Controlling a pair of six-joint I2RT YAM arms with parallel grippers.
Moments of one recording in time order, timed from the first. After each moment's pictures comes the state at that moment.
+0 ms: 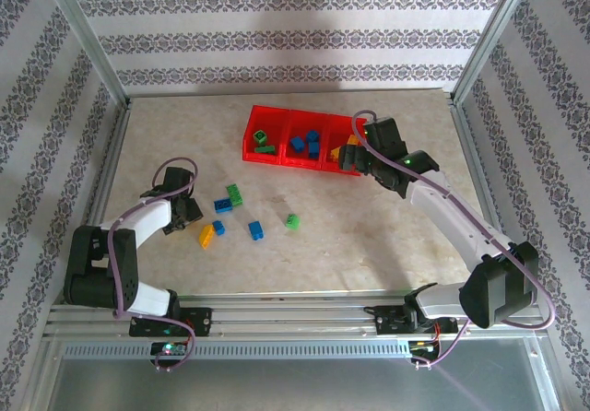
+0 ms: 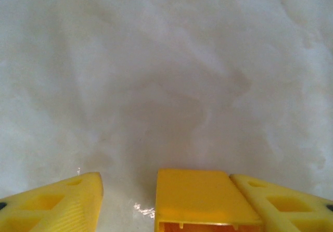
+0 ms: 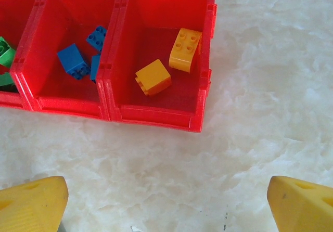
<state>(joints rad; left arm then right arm) -0.02 1.43 0.69 -0.49 -0.19 -0.59 0.40 1.35 1.17 -0.66 0.17 0.43</state>
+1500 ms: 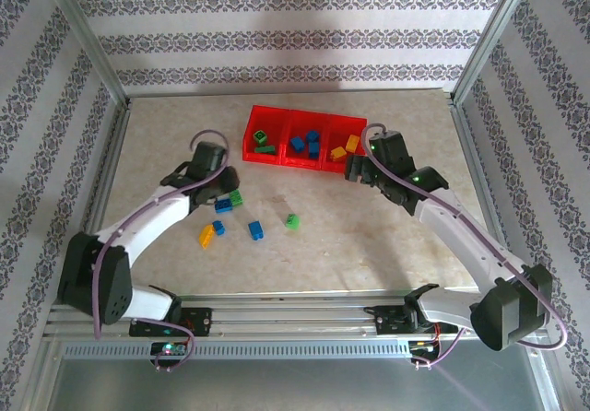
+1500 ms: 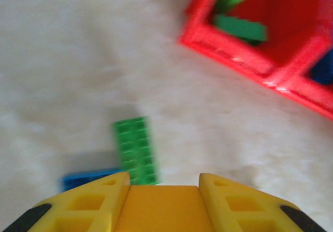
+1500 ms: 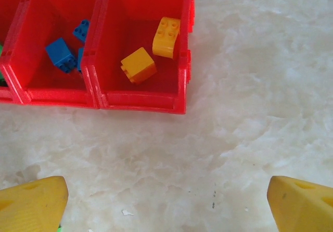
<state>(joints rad) -0.37 1.42 0.96 -0.41 -0.09 -0.64 0.41 1.21 1.04 -0.66 0.22 0.48</state>
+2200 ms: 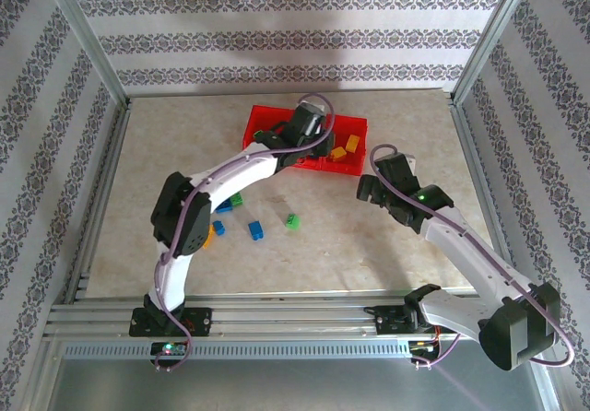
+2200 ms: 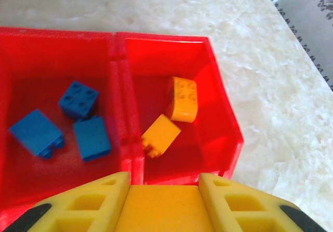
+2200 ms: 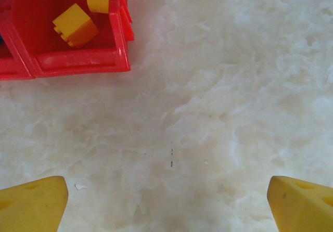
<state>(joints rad) -0.68 2.08 1.79 -0.35 -0.09 -0.44 0.41 1.10 0.89 -0.74 0.30 0.59</state>
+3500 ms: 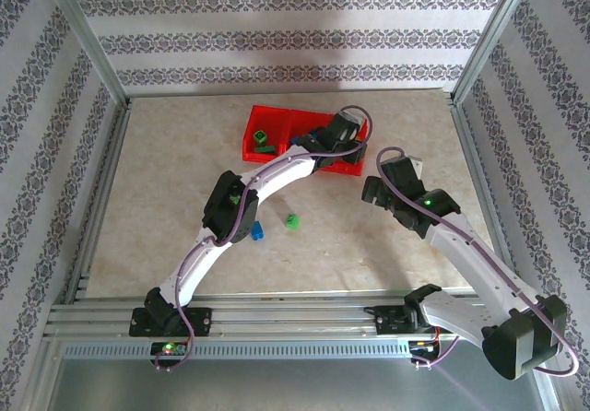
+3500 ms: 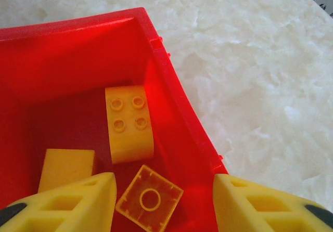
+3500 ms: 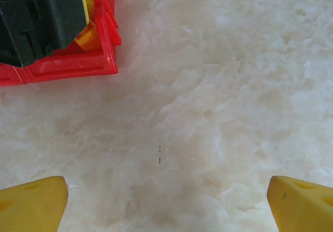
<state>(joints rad) -0.74 2.52 2.28 -0.42 -0.06 -0.28 0.41 1.04 0.89 -0.79 0.34 0.61</state>
